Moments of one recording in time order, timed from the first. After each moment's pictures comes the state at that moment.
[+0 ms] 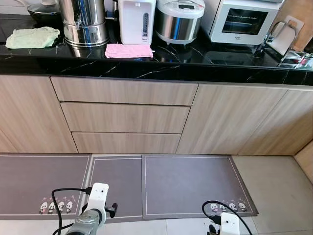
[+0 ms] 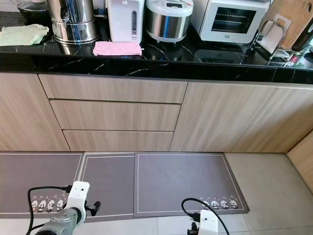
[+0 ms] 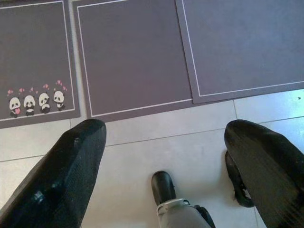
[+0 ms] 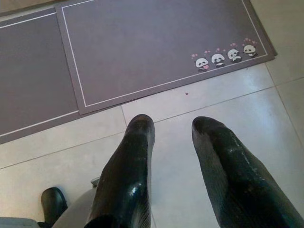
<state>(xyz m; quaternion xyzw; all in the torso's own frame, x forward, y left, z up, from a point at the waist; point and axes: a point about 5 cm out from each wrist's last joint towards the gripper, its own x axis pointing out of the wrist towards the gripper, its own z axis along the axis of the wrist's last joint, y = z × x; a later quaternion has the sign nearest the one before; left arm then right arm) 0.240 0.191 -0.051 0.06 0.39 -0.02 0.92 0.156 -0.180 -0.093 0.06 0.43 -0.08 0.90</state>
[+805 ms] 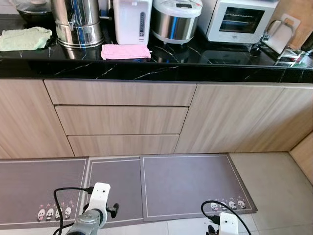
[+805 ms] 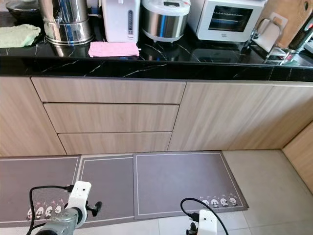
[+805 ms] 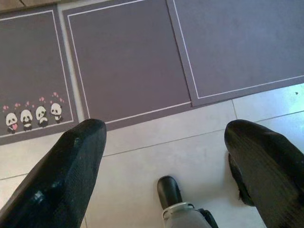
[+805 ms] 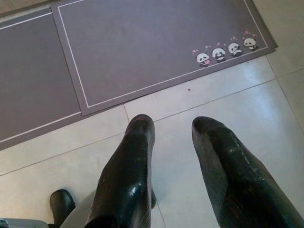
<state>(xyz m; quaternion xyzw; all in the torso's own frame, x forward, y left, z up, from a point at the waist) 0.240 0.187 -0.051 0.06 0.39 -0.04 0.92 0.156 -0.178 -0.094 0.06 0.43 -0.08 0.89</state>
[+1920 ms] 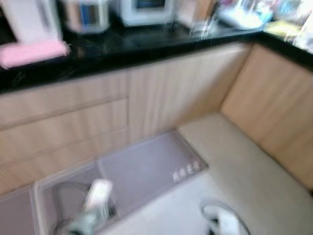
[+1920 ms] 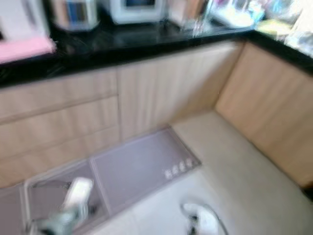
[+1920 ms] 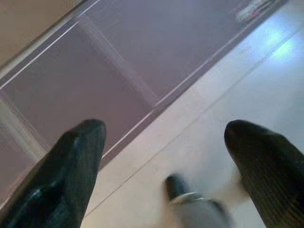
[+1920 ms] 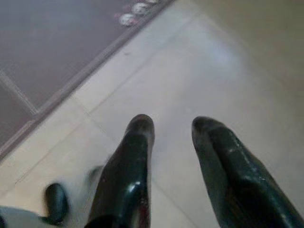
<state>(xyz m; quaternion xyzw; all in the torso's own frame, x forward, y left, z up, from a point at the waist) 0.243 0.178 -0.050 0.09 0.39 -0.07 0.92 0.151 -0.183 -0.096 0.06 0.45 -0.09 0.89</state>
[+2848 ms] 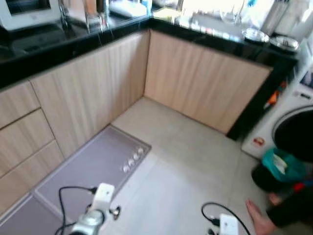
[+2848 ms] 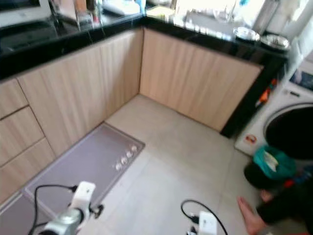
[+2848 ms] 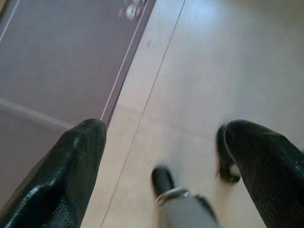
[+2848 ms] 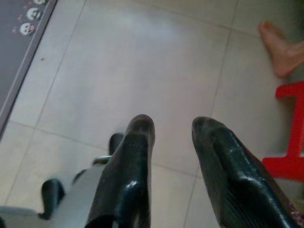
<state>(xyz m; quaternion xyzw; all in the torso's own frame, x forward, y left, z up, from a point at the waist) 0.236 0.186 -0.054 0.09 0.41 -0.06 0.91 0.151 -0.175 -0.097 0.07 0.45 -0.08 0.89</state>
